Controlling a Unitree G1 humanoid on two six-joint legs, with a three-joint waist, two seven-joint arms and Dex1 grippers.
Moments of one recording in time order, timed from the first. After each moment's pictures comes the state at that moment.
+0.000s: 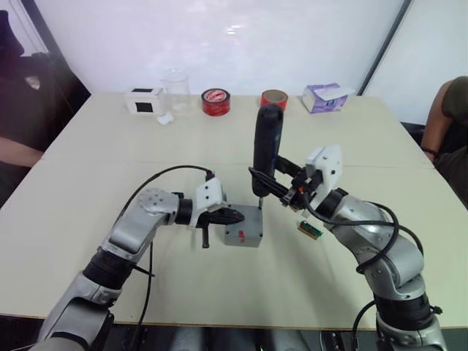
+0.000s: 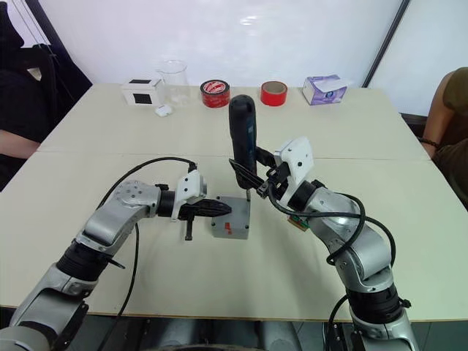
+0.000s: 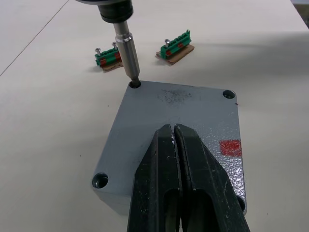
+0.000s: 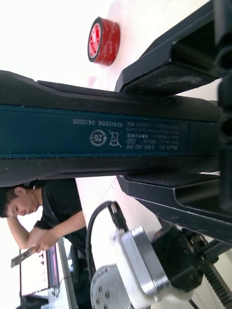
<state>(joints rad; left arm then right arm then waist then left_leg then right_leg) -0.50 0.52 -0.33 -0.06 -0.23 0.37 -1.11 -0.29 -0.42 0.05 -0.54 0.54 0.58 0.43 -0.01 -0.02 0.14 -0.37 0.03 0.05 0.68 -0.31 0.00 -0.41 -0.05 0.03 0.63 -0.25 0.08</state>
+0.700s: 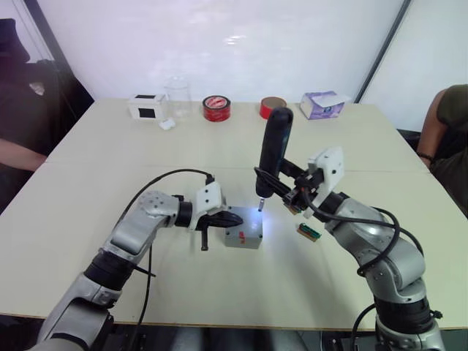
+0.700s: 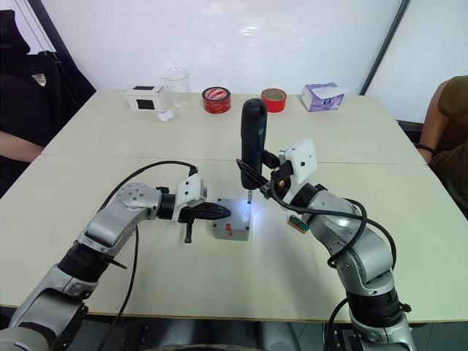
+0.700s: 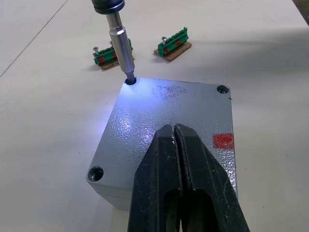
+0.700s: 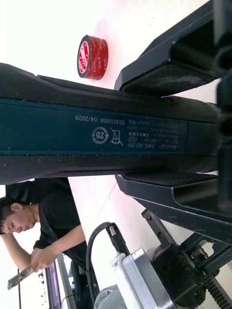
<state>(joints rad) -0.49 0.52 -0.34 -0.02 -0.22 0.34 -1.11 -0.26 -0.41 0.03 -0.55 0.55 0.62 0.38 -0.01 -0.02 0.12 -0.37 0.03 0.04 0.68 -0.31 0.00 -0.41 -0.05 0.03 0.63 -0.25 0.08</state>
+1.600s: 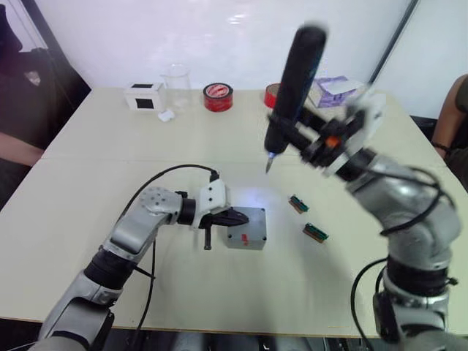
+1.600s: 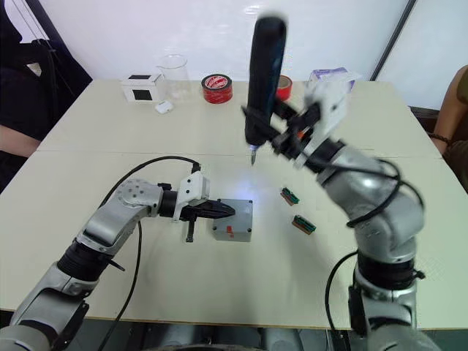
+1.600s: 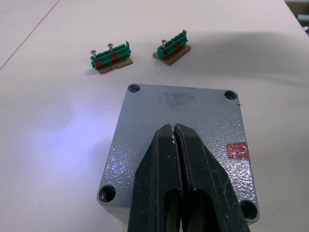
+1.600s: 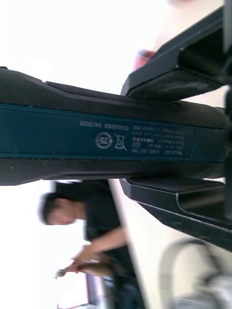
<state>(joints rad) -0.51 0.52 -0.33 -0.11 -0.25 0.40 -1.12 -0.64 -0.51 -0.26 -0.60 0.92 0.85 0.26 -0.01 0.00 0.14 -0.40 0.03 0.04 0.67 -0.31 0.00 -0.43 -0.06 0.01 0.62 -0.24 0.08</state>
